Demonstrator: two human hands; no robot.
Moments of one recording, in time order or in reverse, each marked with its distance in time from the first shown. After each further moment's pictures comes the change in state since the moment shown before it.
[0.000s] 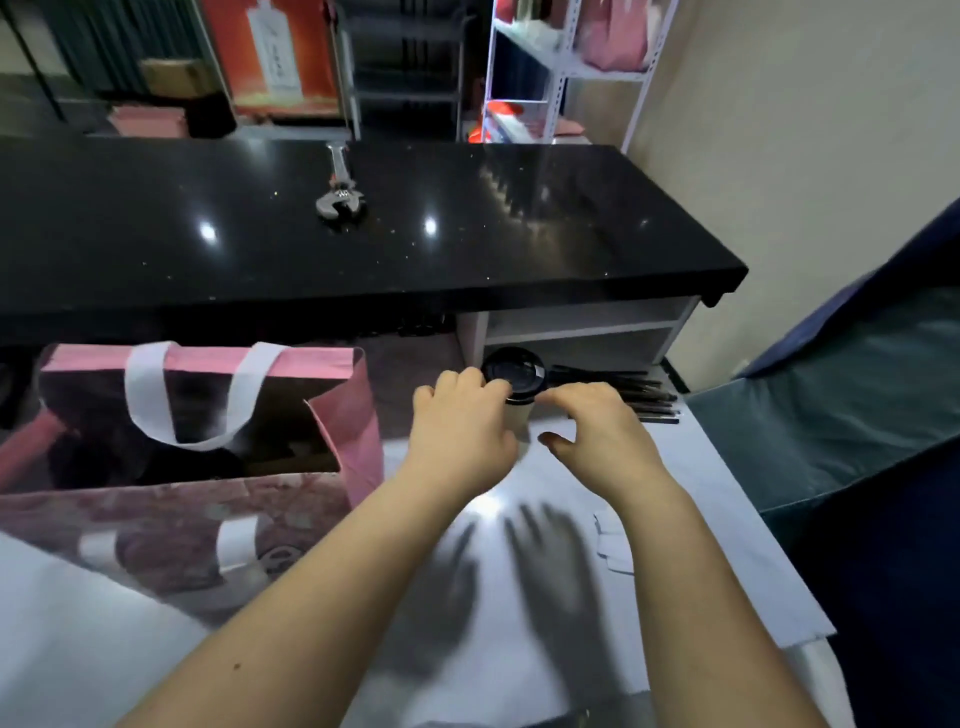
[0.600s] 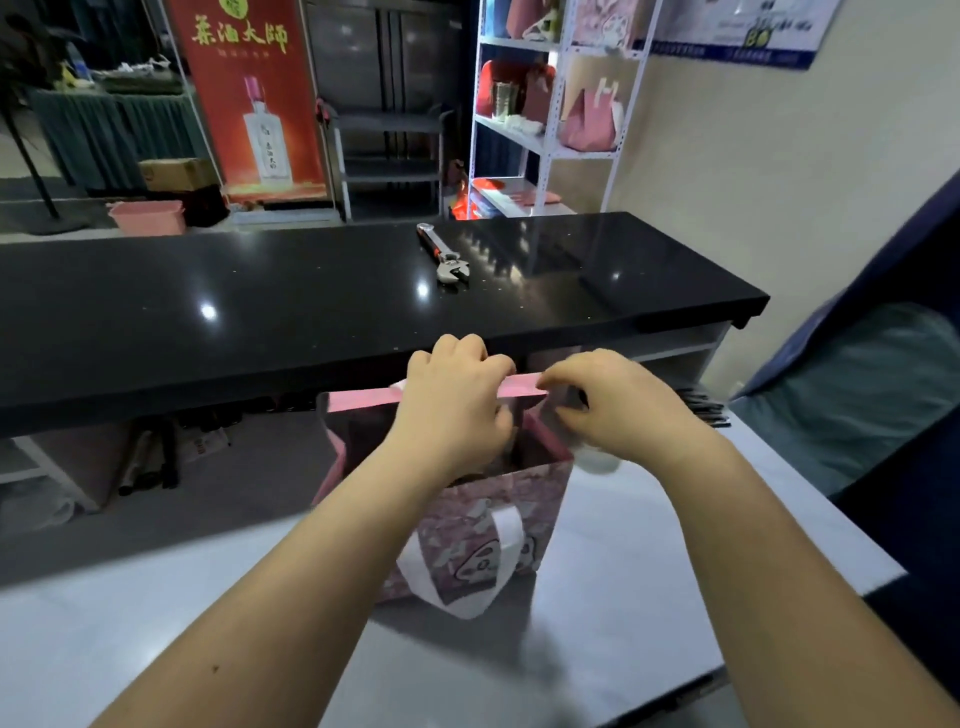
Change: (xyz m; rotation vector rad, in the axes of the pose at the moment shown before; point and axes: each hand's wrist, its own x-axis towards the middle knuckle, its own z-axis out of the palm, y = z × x) left_hand -0.073 -0.168 -0.134 0.068 0.238 0.279; right_hand -0.004 -0.225 -0.036 -0.160 0.007 -0.066
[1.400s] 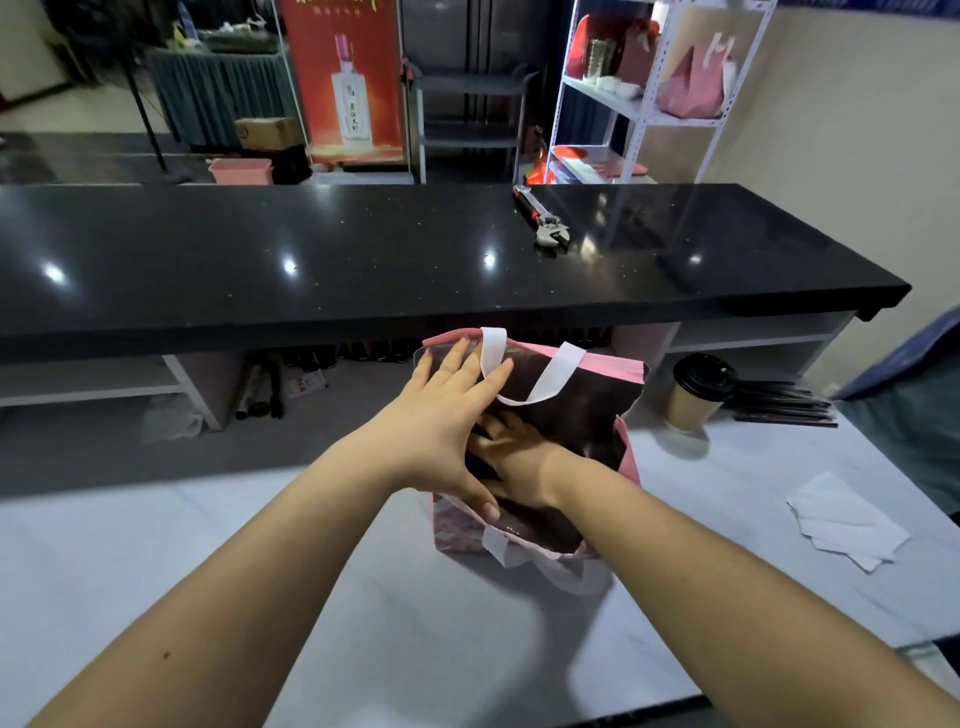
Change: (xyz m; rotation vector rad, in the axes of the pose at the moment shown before) left_hand -0.088 -0.099 -0.005 -0.046 -0.457 0.039; right_hand 0.041 -0.108 0.167 -0.107 -0.456 -0.394
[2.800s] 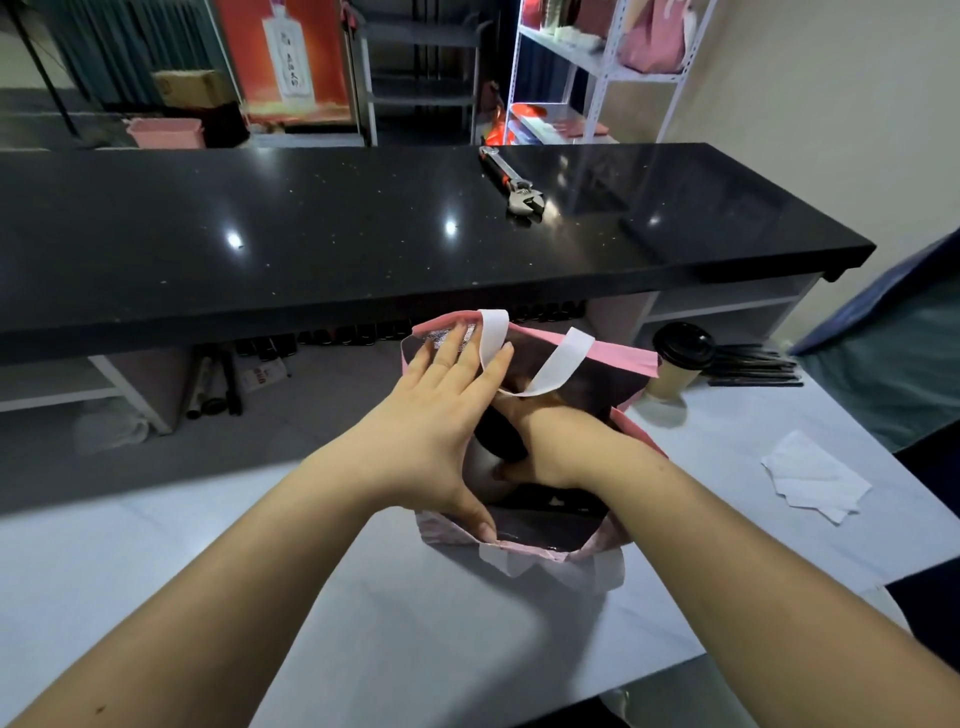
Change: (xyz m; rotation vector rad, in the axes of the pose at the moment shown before) left_hand -0.007 0.008 -0.008 -0.035 -0.008 0.102; right_hand -0.037 0.005 -0.033 0.221 0.117 0.189
